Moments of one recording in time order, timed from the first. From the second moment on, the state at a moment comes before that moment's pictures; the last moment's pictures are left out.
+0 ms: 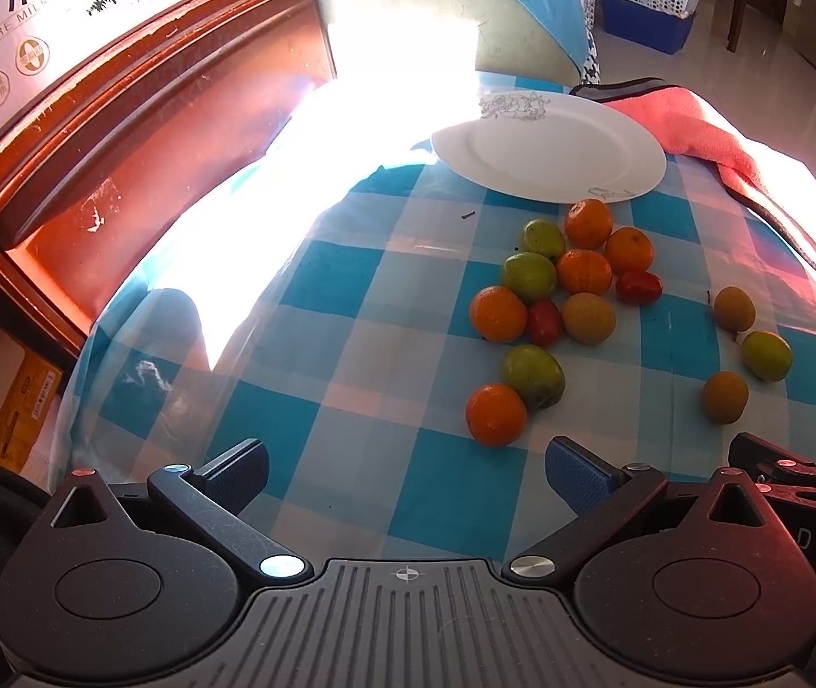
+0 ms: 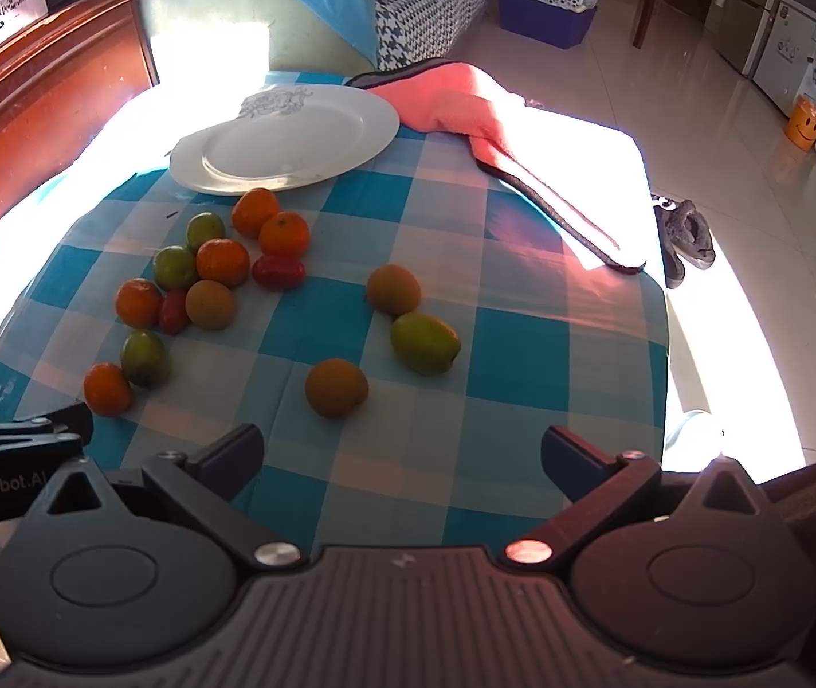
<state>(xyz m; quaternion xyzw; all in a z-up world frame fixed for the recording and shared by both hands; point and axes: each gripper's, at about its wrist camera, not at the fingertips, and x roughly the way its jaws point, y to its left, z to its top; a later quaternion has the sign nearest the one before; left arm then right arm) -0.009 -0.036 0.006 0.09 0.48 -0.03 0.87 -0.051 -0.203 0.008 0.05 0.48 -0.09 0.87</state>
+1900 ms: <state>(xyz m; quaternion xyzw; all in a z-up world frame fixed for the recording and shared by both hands) -0.006 -0.003 -0.014 0.05 0.43 -0.13 0.89 -0.066 -0.235 0.000 0.13 0.43 -0.02 0.90</state>
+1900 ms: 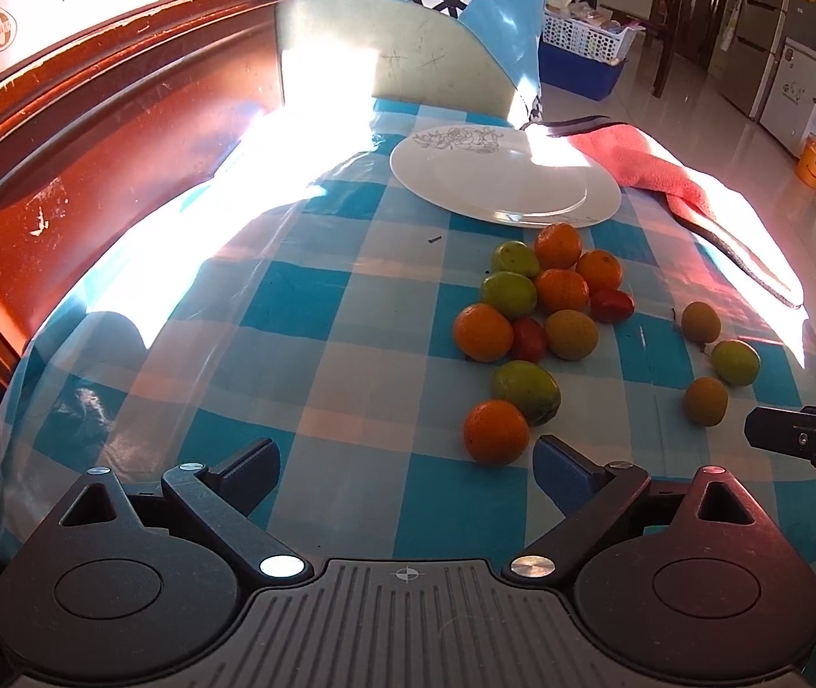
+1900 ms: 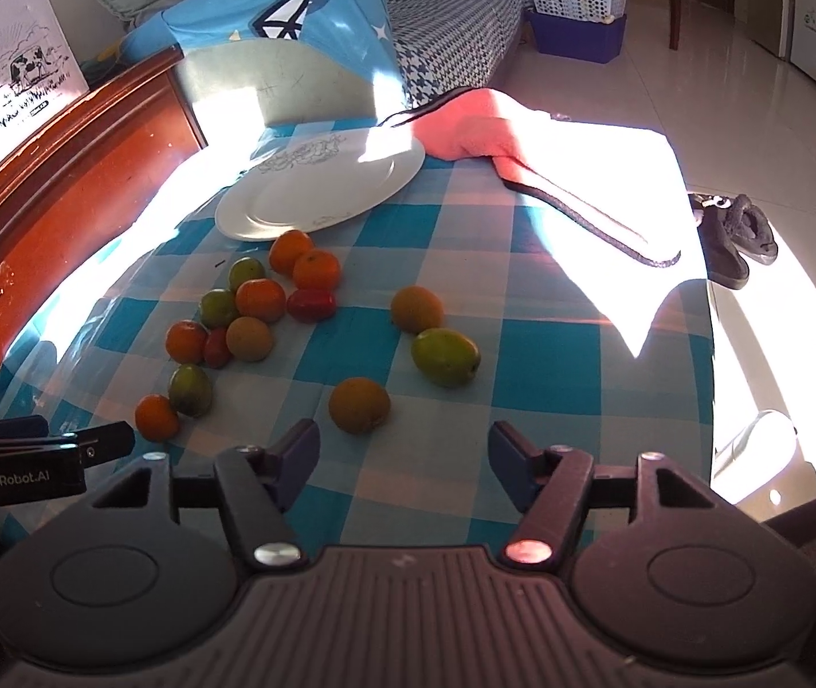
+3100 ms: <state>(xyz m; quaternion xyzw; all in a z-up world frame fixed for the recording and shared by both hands) 0.002 -0.021 -0.038 0.06 0.42 -0.17 0.89 -0.036 -0.210 -0.021 0.11 0.42 0.01 0.90</state>
